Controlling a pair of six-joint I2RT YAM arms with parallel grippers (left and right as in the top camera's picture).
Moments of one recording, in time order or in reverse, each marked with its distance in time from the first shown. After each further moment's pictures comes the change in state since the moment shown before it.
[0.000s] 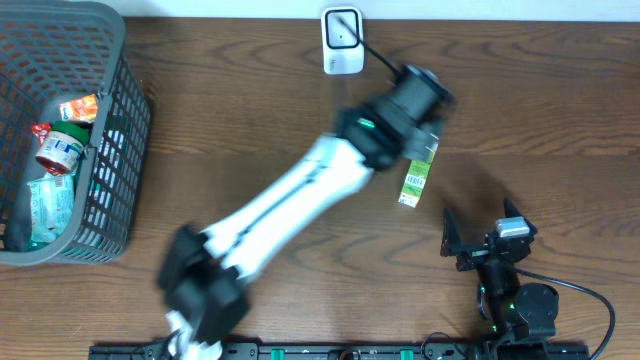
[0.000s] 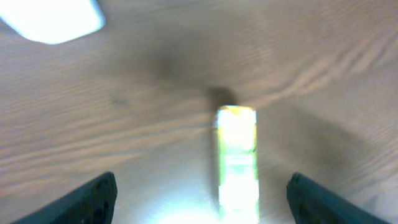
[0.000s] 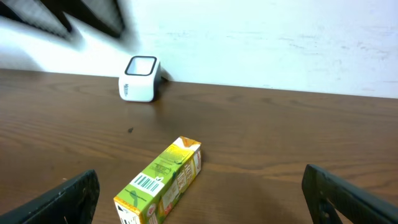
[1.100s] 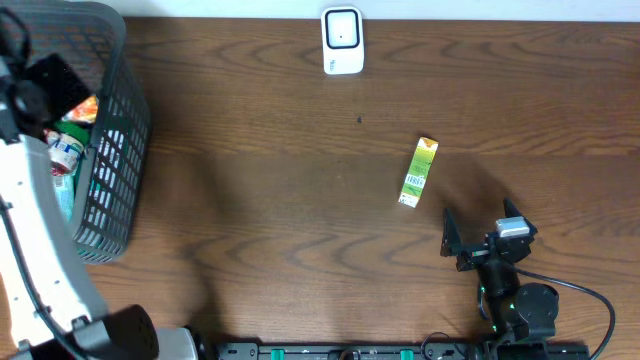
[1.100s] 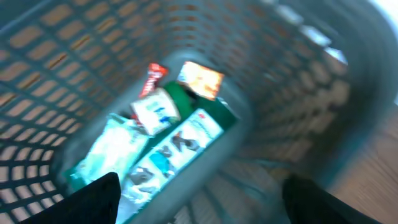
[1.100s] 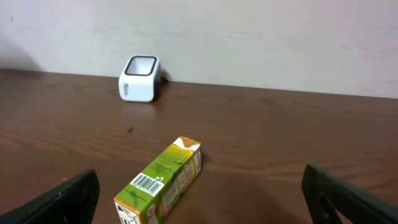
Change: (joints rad) left arm 1.191 -0.320 0.005 -0.303 0.011 0.109; right arm 0.000 0.000 0.000 0.000 0.000 0.000
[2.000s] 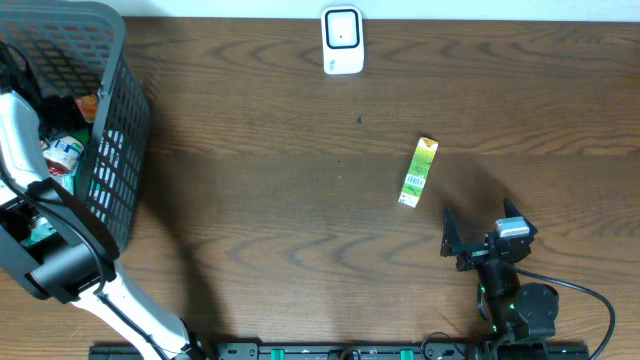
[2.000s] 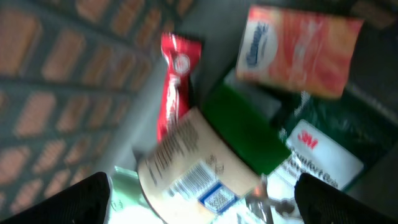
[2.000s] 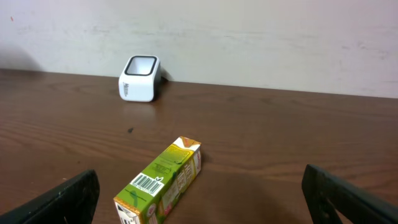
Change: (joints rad) left arm 0.156 0.492 0.000 0.221 0.000 0.399; right arm 0.000 0.000 0.000 0.000 0.000 0.000
